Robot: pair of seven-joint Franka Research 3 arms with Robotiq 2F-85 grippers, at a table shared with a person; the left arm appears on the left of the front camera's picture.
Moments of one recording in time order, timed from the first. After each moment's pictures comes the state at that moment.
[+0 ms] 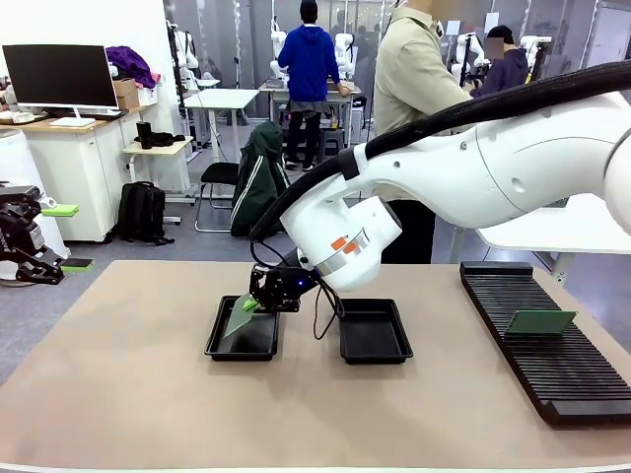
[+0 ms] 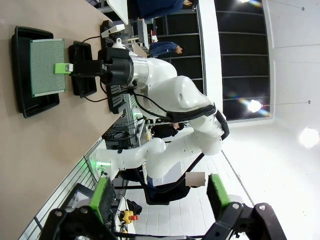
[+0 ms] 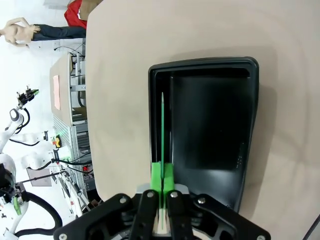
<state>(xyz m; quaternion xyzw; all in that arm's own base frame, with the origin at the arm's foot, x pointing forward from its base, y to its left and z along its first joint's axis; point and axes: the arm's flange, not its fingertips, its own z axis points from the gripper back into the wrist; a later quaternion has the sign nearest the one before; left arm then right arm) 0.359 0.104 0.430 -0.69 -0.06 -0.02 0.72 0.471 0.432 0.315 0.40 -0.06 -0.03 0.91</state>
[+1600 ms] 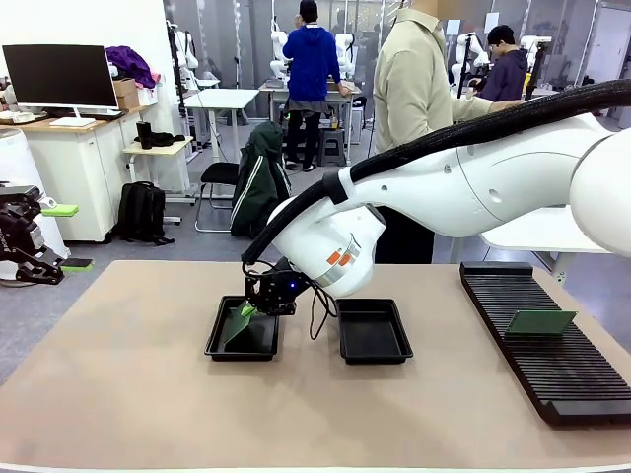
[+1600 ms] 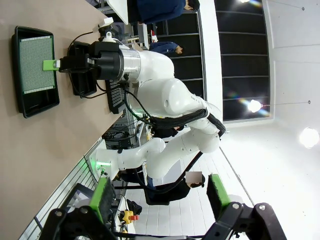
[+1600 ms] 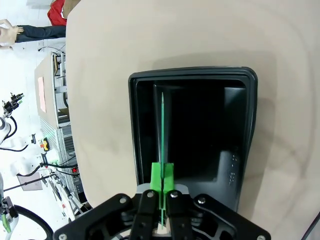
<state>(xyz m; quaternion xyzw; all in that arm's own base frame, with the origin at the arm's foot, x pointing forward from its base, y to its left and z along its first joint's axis) 0.359 0.104 0.430 -0.69 -0.06 -0.02 0.72 0.487 0.448 0.300 0.37 -0.05 -0.04 0.93</state>
